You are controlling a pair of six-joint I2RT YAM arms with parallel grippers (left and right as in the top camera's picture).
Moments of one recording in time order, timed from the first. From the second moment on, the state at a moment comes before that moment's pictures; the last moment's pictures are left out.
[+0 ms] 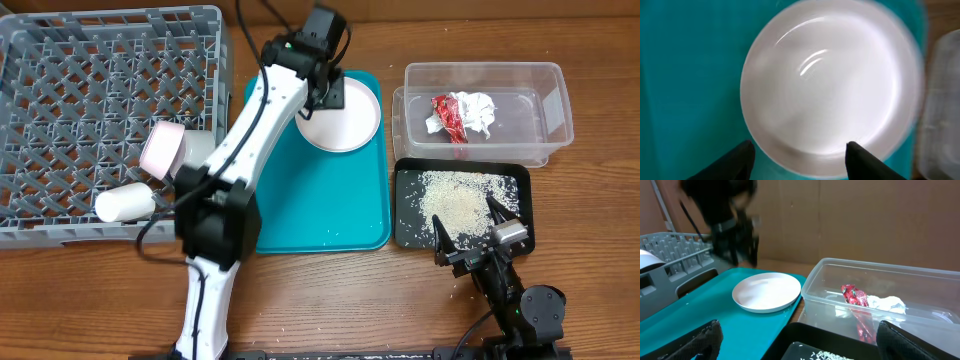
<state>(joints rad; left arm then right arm) -0.39 2.31 2.15 -1.07 -0.02 -0.44 0.14 0.01 0.02 -0.01 -0.20 0.02</state>
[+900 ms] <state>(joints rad) -0.33 2.46 2.14 -1.14 0.08 -0.36 0.14 0.01 0.02 -0.01 -0.20 0.02</state>
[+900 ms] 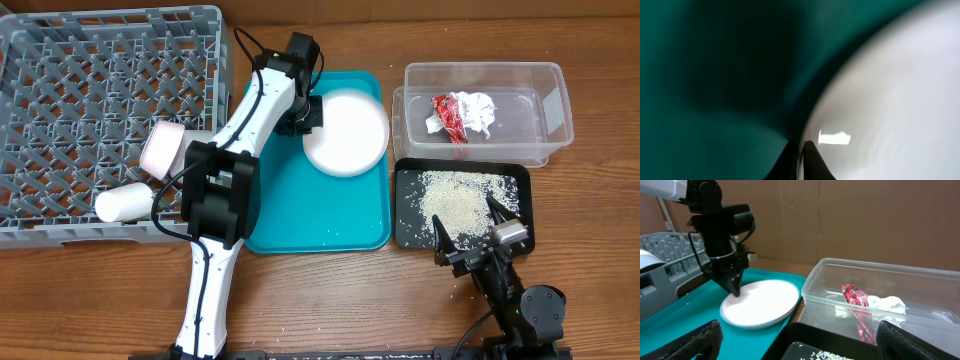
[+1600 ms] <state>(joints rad) -0.33 2.02 2.57 -1.69 -0.58 -0.28 0.14 0.01 0.02 -0.01 -0.20 0.02</state>
